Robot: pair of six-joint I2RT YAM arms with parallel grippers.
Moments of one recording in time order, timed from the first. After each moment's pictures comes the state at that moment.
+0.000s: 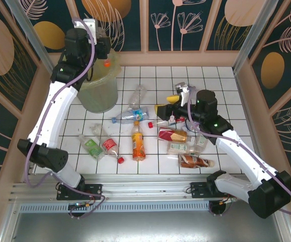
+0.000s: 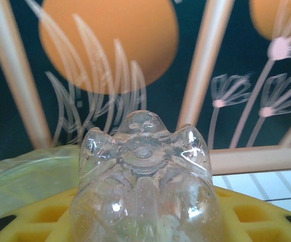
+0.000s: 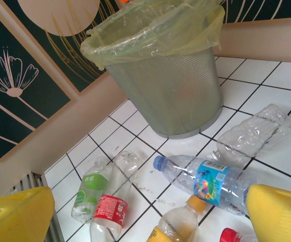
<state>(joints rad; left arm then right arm) -0.31 1.66 1.98 -0.54 -0.15 -0.14 0.49 1.06 0.88 -0.06 -0.54 0.31</state>
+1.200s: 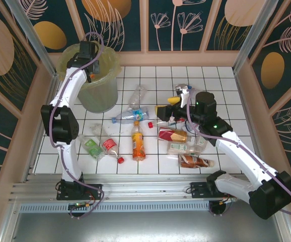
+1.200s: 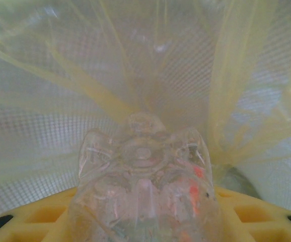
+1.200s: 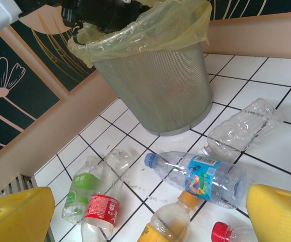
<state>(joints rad) -0.14 2.09 2.04 -0.74 -0.32 -0.09 0.51 1.06 0.86 -0.06 -0.48 0.31</state>
